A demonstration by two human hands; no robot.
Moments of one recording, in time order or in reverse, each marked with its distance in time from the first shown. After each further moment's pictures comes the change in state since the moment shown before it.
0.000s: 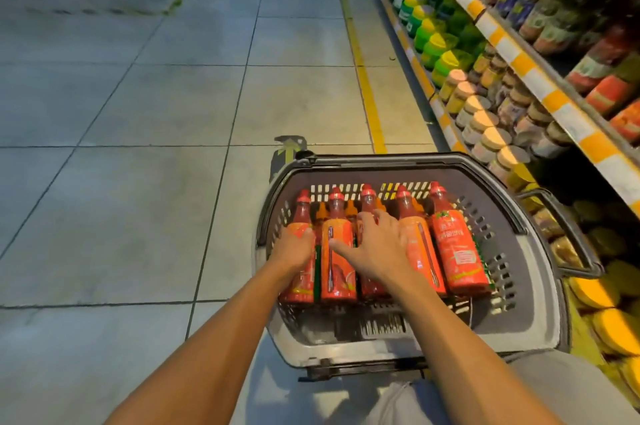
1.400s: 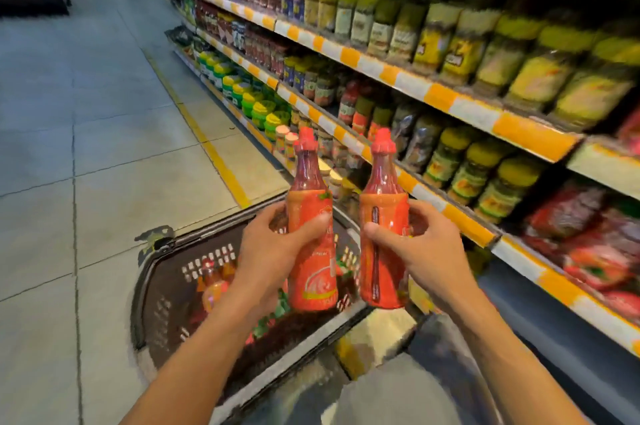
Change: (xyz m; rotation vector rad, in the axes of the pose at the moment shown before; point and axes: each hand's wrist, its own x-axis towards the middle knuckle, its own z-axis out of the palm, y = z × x) left_hand -0.193 0.144 0.058 -0.355 -0.435 0.571; right_hand -0.211 0.093 -0.186 0.801 0.782 0.186
